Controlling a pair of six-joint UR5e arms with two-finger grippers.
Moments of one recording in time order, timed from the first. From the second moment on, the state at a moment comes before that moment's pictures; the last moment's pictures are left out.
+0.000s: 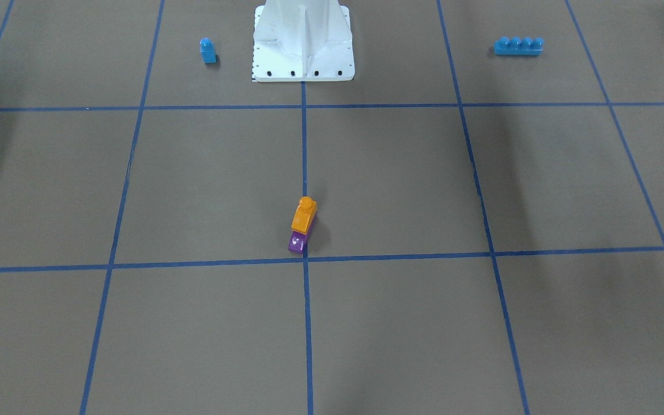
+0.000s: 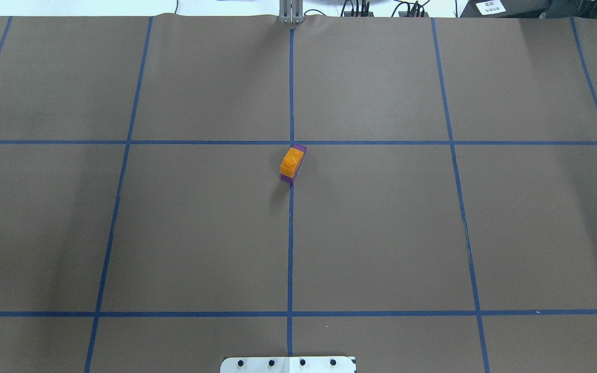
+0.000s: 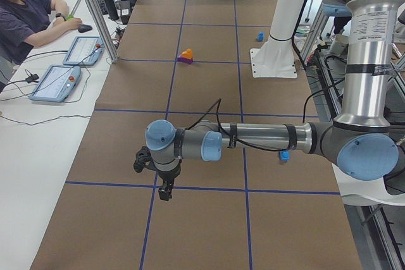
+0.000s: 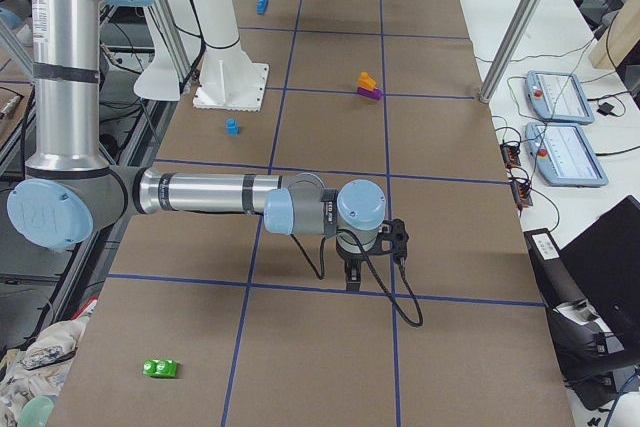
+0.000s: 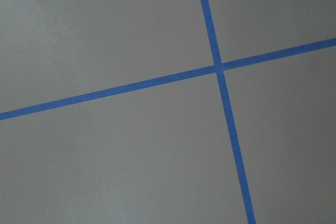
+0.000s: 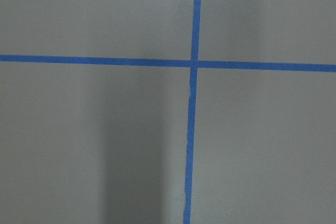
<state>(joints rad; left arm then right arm) -1.54 -1.57 -1.58 -1.58 -2.28 0.16 1.58 -1.64 1.68 -1.59 2.42 -0.01</state>
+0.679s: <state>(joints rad) -1.54 -1.57 -1.59 -1.56 -2.29 0.17 1.58 -1.62 1.69 -1.62 2.42 -0.01</state>
